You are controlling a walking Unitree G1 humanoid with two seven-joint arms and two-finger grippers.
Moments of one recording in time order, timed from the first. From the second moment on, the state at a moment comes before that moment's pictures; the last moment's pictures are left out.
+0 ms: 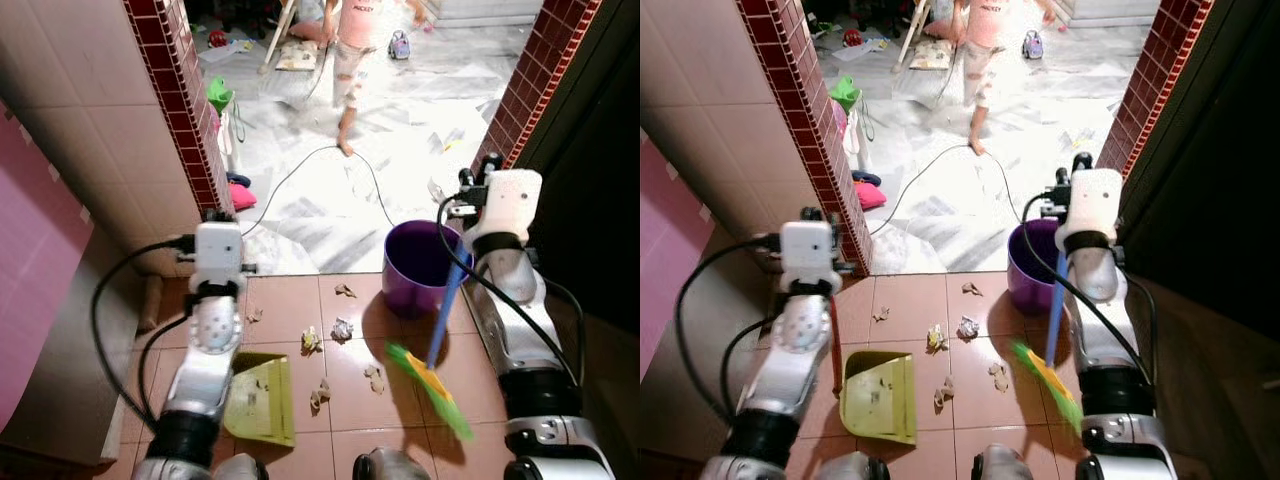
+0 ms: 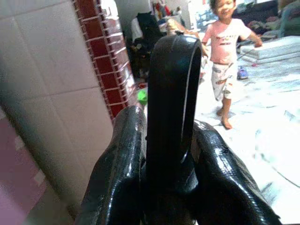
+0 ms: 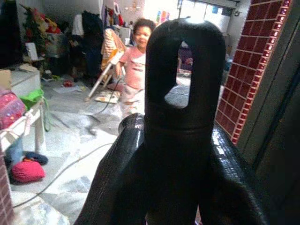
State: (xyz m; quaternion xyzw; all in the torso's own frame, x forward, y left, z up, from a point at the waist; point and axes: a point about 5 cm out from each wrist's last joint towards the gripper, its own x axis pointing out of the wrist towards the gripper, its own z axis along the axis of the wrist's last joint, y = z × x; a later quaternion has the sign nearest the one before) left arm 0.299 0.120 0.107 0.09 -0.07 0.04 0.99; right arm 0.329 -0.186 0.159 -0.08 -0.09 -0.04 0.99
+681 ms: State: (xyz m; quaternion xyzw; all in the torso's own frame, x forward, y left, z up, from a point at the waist) left arm 0.312 0.086 0.086 0.05 -0.03 0.01 1.00; right arm 0.331 -0.177 0.157 -0.02 -0.07 -0.03 1.00
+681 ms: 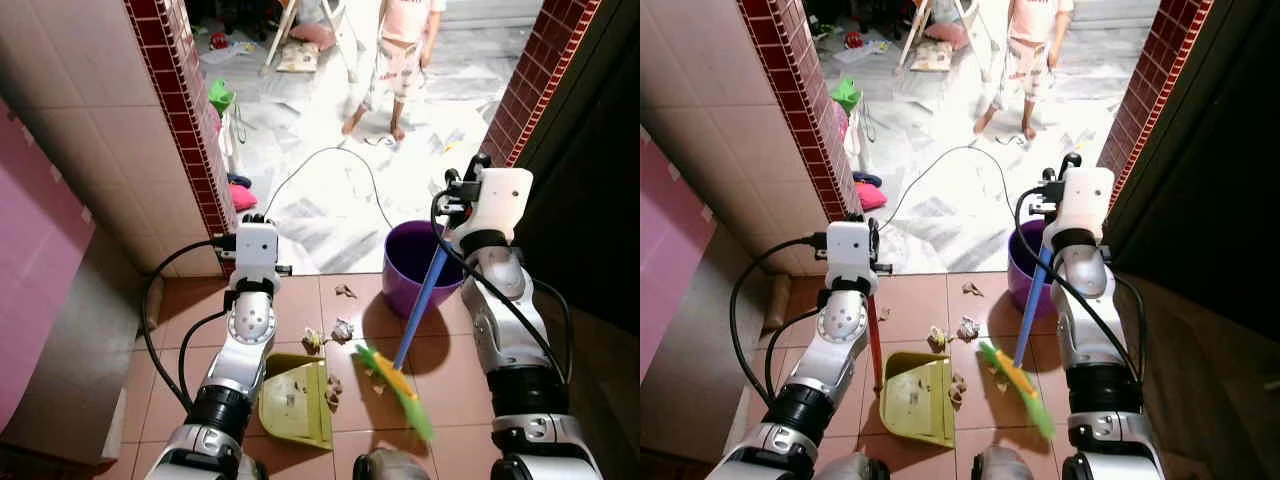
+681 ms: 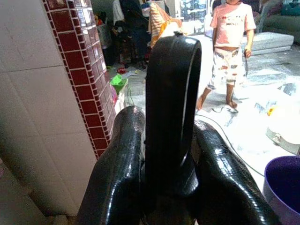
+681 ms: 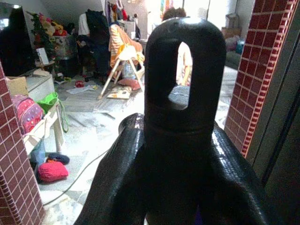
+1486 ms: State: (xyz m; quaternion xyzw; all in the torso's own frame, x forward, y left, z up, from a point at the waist) left arm 0.328 0.091 0.090 0.01 -0.02 0.03 1.00; right arm 0.335 -0.155 0.174 0.10 -0.04 0.06 0.99
